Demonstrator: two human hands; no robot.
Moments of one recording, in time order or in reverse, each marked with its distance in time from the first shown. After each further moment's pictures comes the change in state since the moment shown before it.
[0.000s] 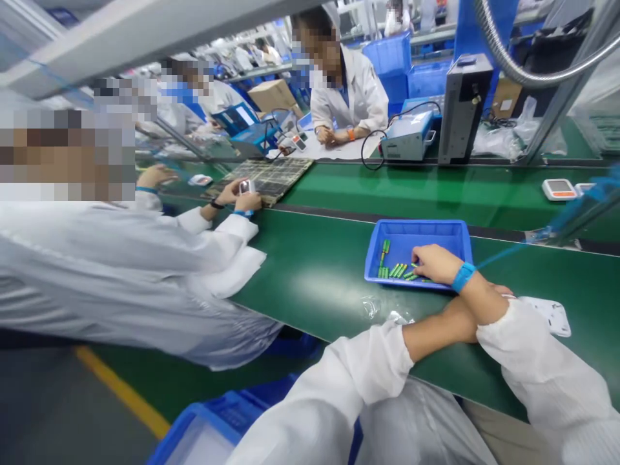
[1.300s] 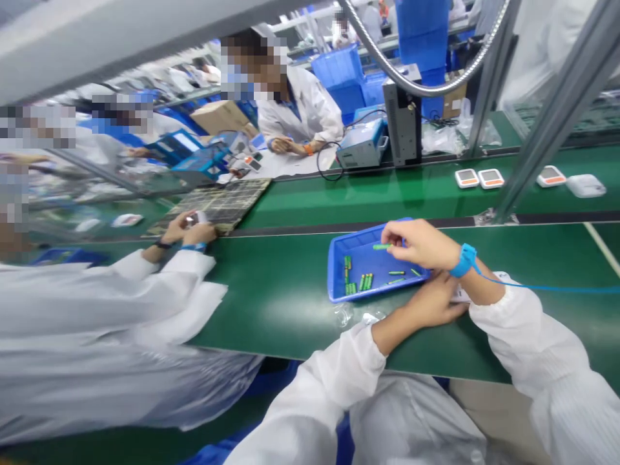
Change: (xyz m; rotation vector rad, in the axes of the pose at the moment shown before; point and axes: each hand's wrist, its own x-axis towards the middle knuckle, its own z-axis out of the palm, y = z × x) left_hand -0.009 0.012 -0.013 -0.006 0.072 0.041; right_hand -0.070 0.015 -0.057 0.357 0.438 -0.325
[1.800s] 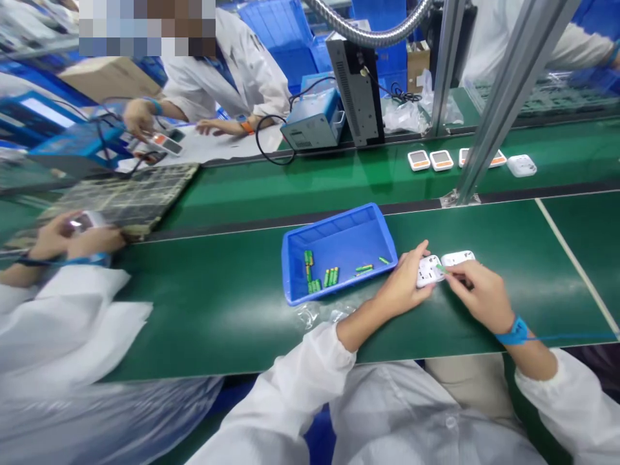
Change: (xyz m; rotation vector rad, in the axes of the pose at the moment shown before) left_hand -0.005 -0.002 0.003 -0.092 0.137 -0.022; right_hand -0.226 0.023 0.032 -0.280 0.556 0.313
